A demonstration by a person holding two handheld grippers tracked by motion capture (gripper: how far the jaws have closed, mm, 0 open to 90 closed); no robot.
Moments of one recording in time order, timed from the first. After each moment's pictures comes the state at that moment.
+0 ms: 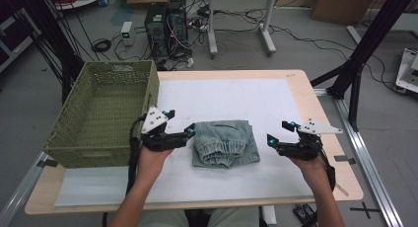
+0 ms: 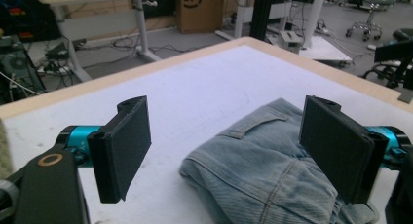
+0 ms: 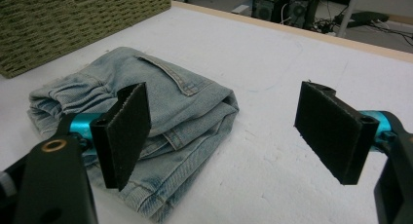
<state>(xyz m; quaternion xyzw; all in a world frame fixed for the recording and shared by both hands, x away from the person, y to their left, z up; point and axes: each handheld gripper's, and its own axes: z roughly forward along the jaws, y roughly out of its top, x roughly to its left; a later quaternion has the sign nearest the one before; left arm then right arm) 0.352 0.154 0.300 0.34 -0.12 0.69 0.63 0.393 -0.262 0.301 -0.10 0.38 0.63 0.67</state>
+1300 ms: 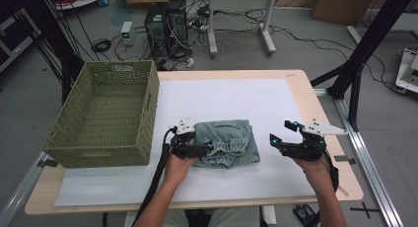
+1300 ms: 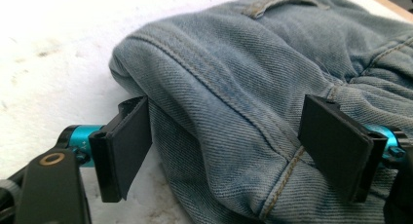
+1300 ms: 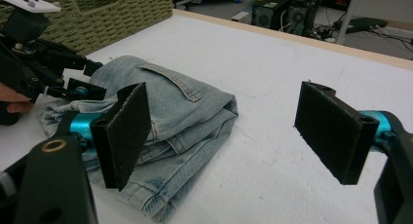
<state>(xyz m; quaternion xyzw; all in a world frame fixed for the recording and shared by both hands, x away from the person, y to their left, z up) 0.446 0.111 0.337 0.45 0.00 0.64 0.63 0.389 -0.267 0.296 -0.11 0.38 0.63 0.67</state>
